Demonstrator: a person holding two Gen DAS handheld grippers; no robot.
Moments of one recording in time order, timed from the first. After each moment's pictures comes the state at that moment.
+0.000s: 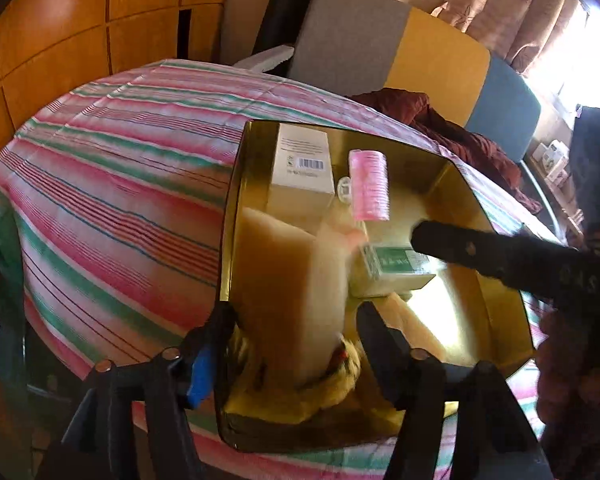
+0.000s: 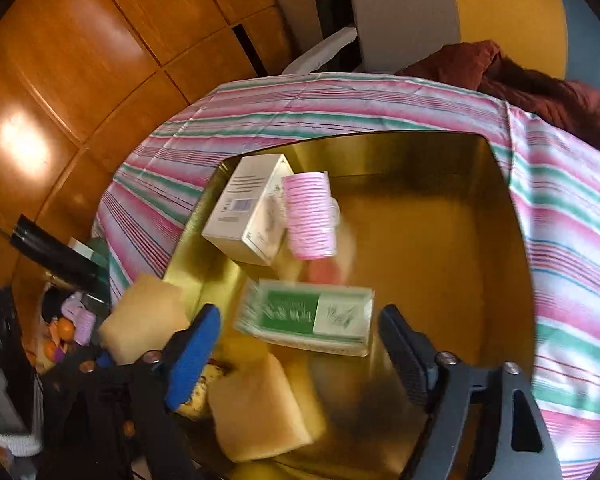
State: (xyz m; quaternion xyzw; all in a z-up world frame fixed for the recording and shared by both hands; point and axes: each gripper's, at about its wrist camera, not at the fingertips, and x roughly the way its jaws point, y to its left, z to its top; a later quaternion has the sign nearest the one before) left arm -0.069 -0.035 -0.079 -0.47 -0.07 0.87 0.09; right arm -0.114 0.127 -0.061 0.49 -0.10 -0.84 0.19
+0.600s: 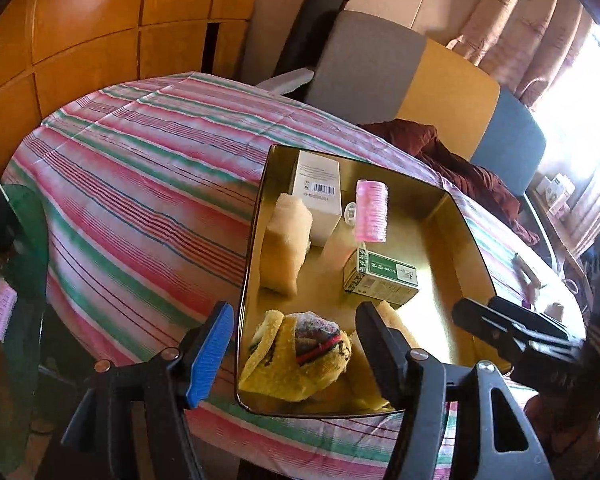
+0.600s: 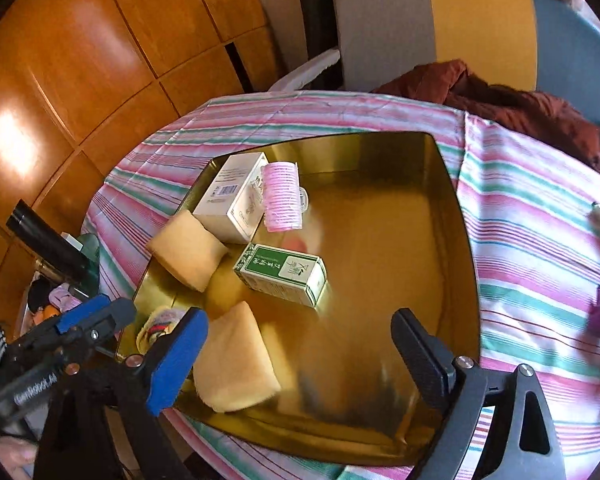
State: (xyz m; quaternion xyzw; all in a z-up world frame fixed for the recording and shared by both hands) left arm -0.046 -0.050 -0.054 -0.44 -0.11 0.89 0.05; right arm -0.054 0.152 -0.048 0.45 -0.06 -0.88 0.15
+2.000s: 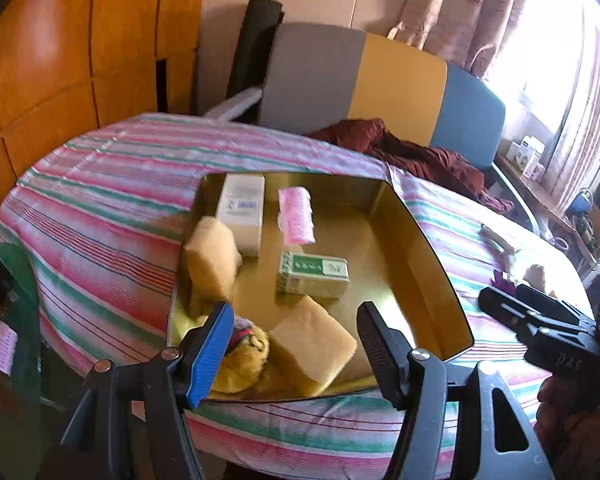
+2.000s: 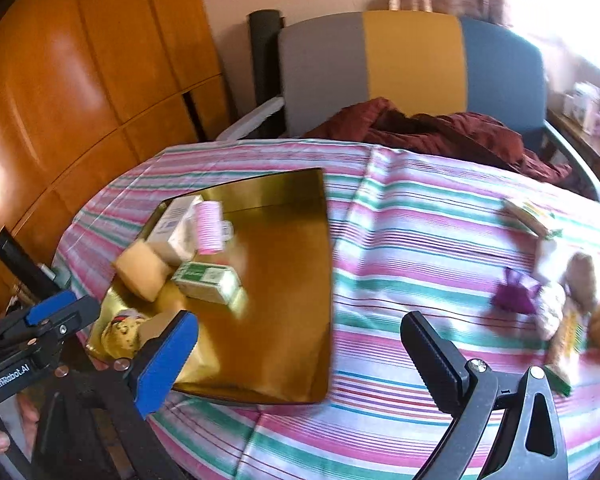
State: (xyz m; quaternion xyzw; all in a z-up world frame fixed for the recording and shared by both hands) left arm -0.023 0.011 -0.027 -0.41 -0.04 0.90 0.11; right arm 0.001 0.237 -0.027 0.39 -0.08 -0.92 0.05
